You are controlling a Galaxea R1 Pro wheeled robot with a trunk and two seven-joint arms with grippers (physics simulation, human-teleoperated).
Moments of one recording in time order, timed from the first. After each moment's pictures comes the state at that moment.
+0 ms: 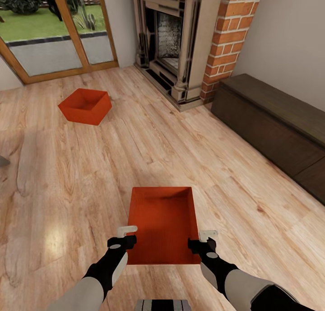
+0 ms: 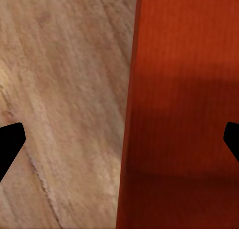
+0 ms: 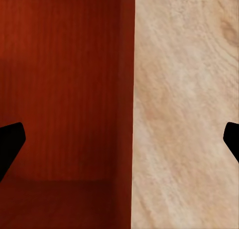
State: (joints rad) left arm -0.63 -0.16 0.05 -0.43 -0.04 0.11 0.25; right arm -0.75 0.11 0.48 -0.07 -0.39 -0.20 -0.19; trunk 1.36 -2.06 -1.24
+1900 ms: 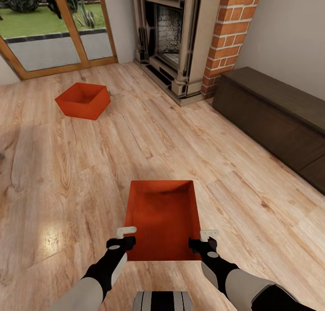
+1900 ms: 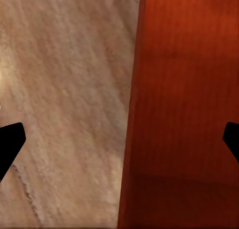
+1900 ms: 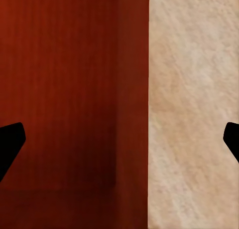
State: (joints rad) left arm -0.63 -0.16 0.06 -0.42 -0.04 0.11 0.26; right arm -0.75 0.10 0.47 -0.07 -0.39 -0.20 -0.19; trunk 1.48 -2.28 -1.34
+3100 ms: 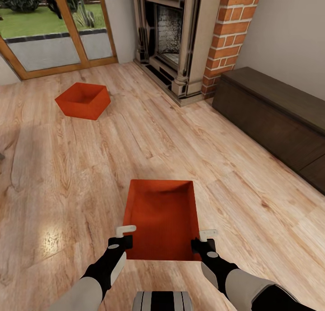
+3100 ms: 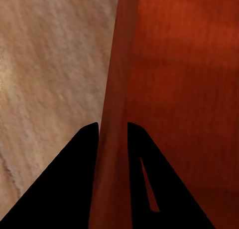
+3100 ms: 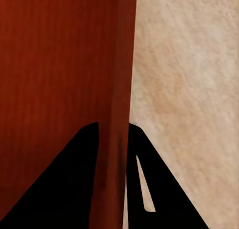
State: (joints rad) left arm -0.63 -0.15 0.06 -0.43 -0.02 0.10 0.24; right arm -0.75 0.10 0.49 -0.08 -0.38 -0.19 -0.19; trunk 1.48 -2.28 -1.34
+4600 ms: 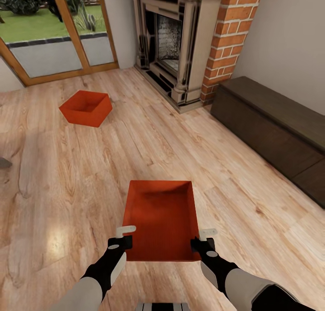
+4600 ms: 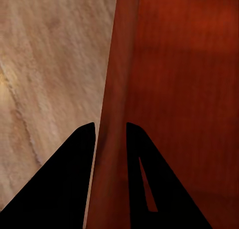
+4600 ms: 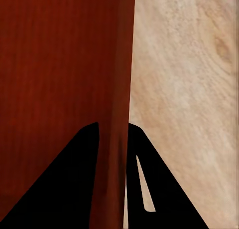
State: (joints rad) left arm -0.63 -0.15 0.06 -0.43 -0.01 0.10 0.25; right arm -0.75 0.10 0.50 -0.09 -0.38 -0.19 -0.19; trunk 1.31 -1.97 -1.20
